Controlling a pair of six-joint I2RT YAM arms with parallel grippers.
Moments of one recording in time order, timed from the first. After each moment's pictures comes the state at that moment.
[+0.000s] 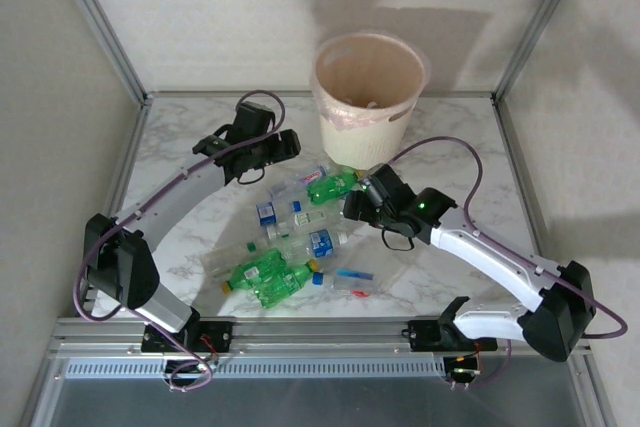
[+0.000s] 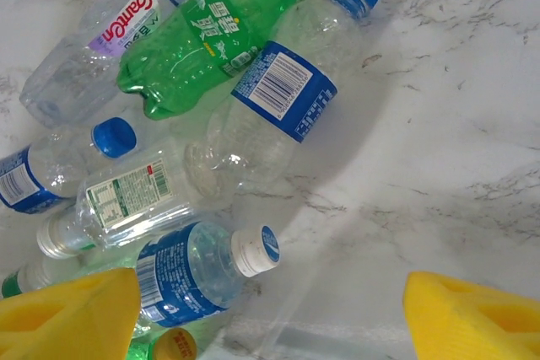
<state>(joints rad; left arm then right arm) -0.46 1.56 1.35 -0.58 -0.06 -0.68 0.81 1.23 1.02 -0.78 0.18 0.90</state>
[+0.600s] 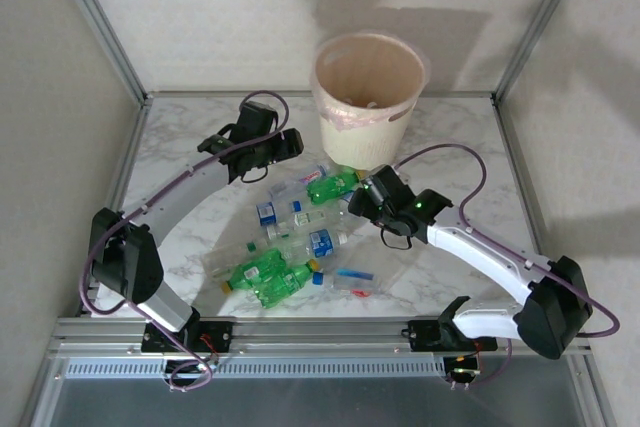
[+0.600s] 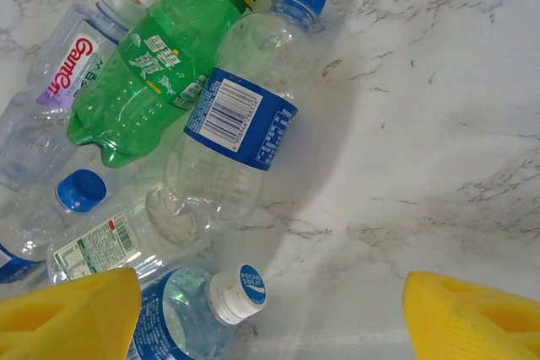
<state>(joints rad) -0.46 1.60 1.35 -0.53 -0.06 -0.68 0.75 1.25 0.94 -0.69 0.19 1.01</state>
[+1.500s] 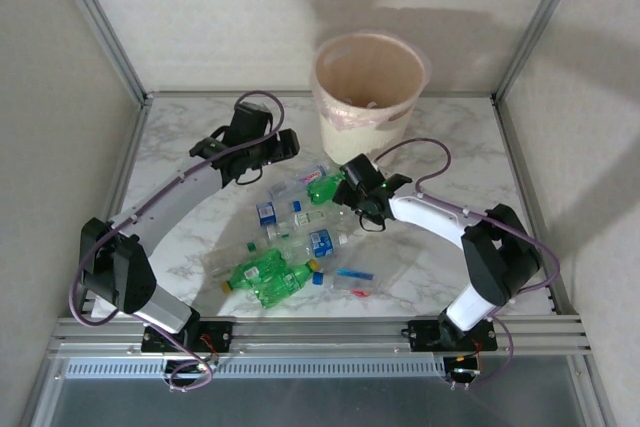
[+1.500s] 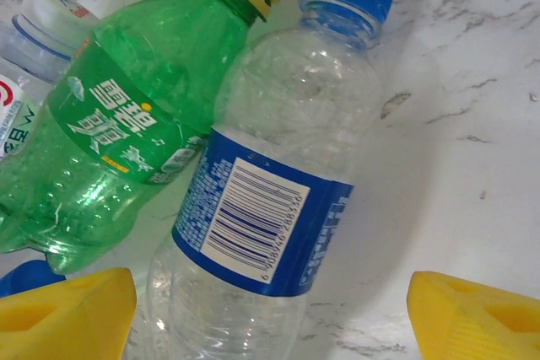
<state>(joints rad) -0.46 1.54 1.33 -0.55 -0.09 -0.64 0.71 1.62 1.05 -0.51 0.16 1.02</state>
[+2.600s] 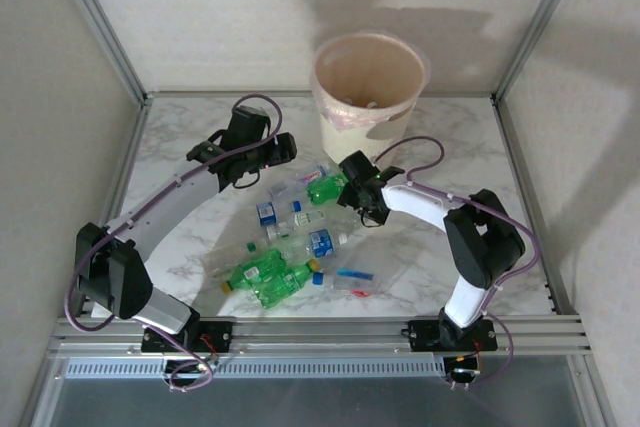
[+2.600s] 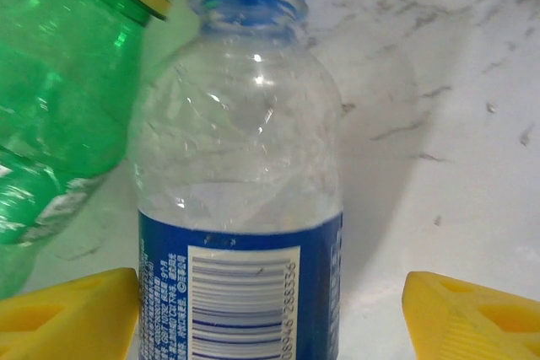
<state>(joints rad) -0.46 1.50 1.29 -0.56 -0.09 -0.63 0.66 1.73 1.10 -0.60 0.15 1.00</state>
